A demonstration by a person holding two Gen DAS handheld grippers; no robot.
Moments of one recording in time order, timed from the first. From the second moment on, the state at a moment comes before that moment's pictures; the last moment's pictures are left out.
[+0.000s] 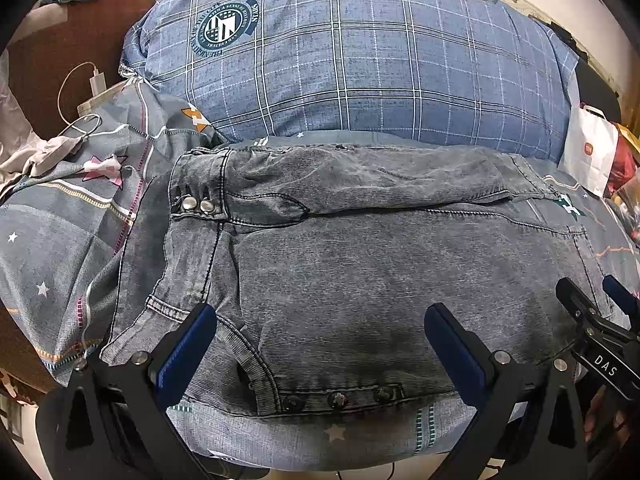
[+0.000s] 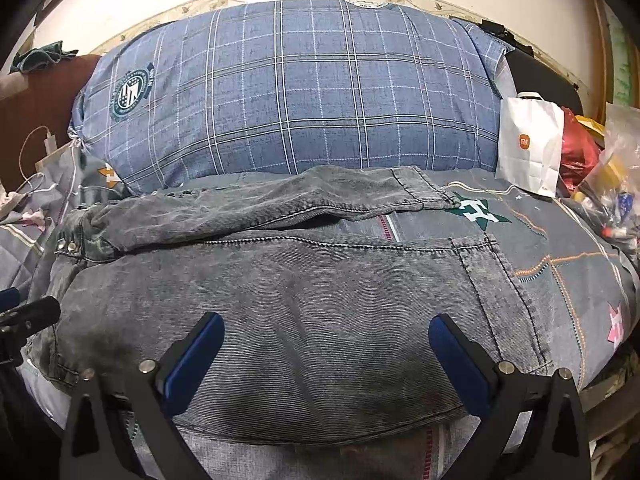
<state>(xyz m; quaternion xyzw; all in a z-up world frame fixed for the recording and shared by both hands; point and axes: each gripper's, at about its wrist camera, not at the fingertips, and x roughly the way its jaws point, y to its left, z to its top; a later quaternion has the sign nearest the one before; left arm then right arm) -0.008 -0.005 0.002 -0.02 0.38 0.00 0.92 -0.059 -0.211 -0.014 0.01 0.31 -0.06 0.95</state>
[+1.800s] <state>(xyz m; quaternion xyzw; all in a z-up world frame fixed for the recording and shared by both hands) -0.011 0.192 -0.067 -0.23 0.51 0.08 0.83 -0.011 -0.399 -0.045 0.15 0.51 -0.07 0.84</state>
